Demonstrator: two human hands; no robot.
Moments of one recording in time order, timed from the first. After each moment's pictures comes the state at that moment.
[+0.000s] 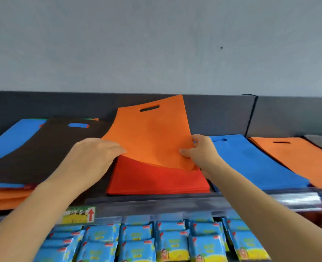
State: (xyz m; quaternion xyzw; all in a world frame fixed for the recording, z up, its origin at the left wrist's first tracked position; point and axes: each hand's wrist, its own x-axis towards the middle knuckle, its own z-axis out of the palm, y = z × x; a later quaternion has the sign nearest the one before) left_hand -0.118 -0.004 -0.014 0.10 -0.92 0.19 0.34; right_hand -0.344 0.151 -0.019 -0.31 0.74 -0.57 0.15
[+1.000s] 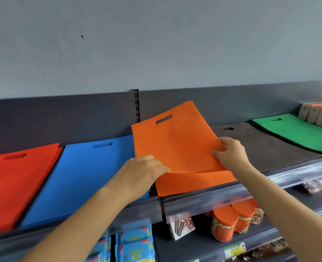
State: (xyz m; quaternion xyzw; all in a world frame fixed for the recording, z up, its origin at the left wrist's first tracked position) left_hand -0.528 0.300 -0.052 -0.09 -0.97 0.06 0.24; right_hand -0.712 0.493 -0.039 -0.19 0.87 -0.45 -0.03
